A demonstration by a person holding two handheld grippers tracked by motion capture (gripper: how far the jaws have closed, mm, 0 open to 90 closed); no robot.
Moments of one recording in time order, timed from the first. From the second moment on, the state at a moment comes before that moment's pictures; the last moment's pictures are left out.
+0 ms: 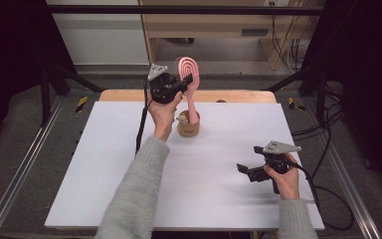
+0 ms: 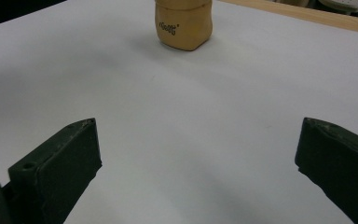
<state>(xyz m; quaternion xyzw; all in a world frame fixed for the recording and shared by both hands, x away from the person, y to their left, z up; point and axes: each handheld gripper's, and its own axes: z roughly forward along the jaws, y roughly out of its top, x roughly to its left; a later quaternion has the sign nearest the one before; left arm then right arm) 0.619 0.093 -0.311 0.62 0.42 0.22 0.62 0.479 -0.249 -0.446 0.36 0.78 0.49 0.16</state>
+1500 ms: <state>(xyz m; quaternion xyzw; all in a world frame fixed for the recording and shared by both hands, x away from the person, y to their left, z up) 0.646 0.091 -0.344 0.63 0.42 0.22 0.61 0.479 -0.249 -0.446 0.36 0.78 0.49 0.15</state>
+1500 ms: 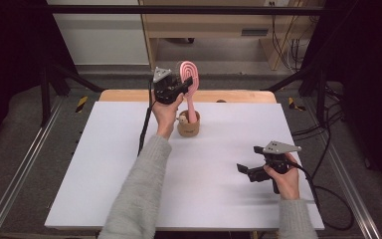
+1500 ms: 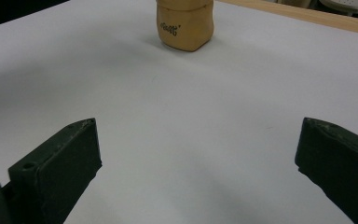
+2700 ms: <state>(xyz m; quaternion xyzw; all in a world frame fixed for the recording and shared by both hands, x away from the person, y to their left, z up) 0.645 0.101 -0.383 0.63 0.44 0.21 0.61 0.479 -0.247 -0.447 0.36 0.78 0.49 0.15</state>
